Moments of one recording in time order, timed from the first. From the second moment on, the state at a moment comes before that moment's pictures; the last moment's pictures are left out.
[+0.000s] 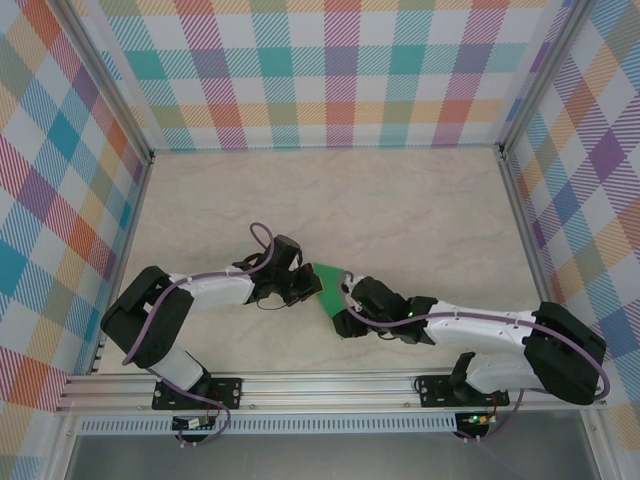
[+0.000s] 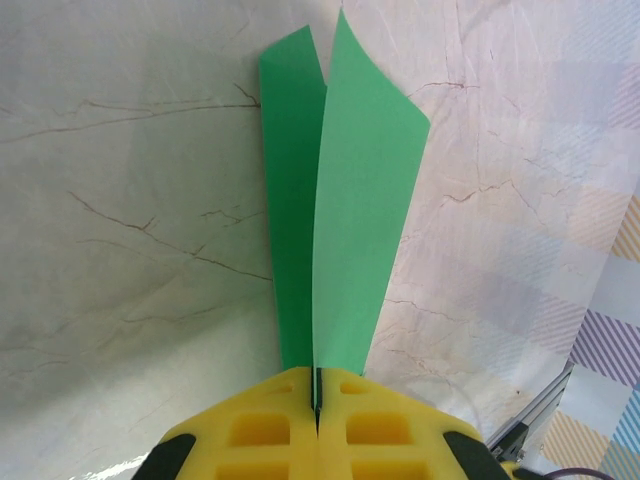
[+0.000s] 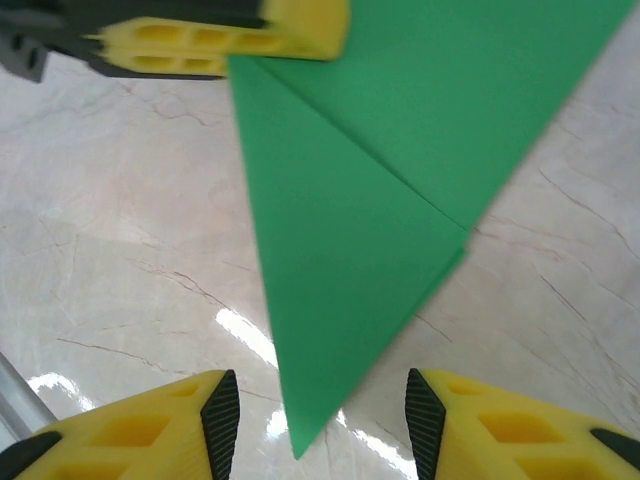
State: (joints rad) left arm -0.66 1.58 0.72 -0.04 0.38 -1.08; right arm 1.05 1.25 0.53 -0.16 0.00 0.54
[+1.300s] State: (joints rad) left arm -0.66 1.58 0.75 -0.09 0.37 -1.08; right arm 1.25 1.56 0.67 -0.06 0.43 0.31
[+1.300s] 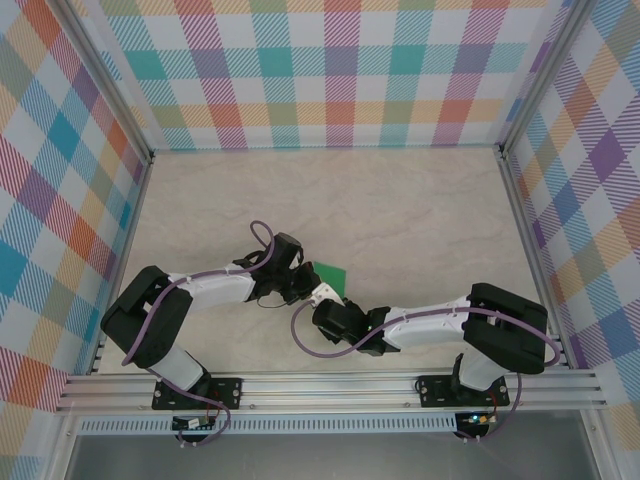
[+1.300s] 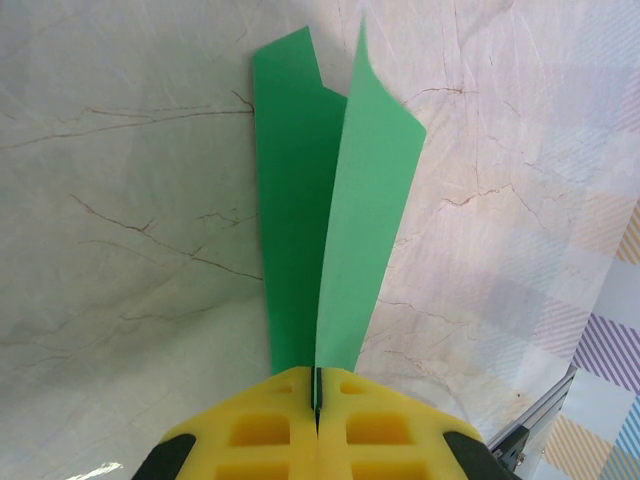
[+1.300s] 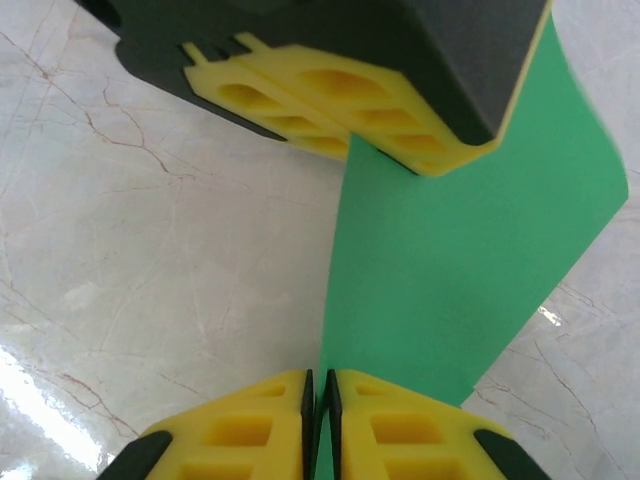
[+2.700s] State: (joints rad) left arm -0.67 1.35 0.72 -0.27 0.20 -1.11; right arm 0.96 1.34 0.36 0.31 -0.15 0.58
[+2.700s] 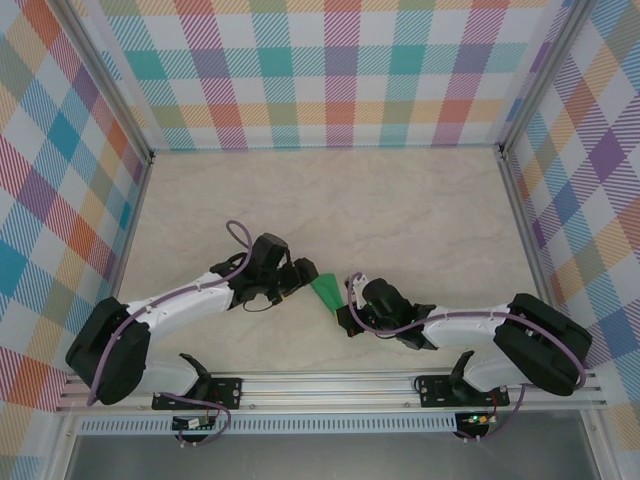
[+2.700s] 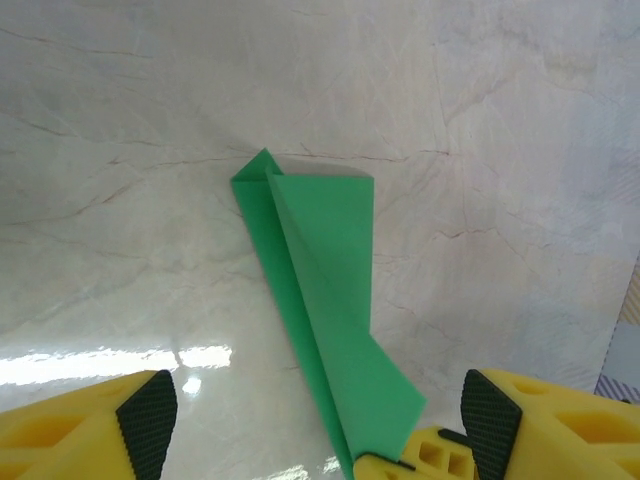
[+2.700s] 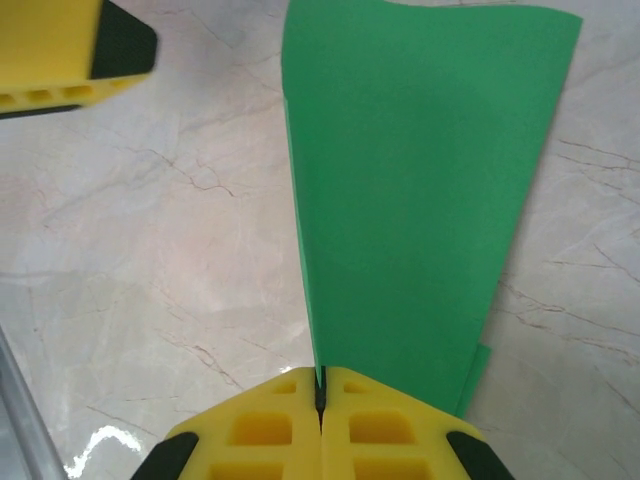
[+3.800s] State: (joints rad) left arm -0.67 1.66 0.95 -0.44 0.32 -1.18; right arm 0.99 1.35 0.39 0.23 -0.12 0.33
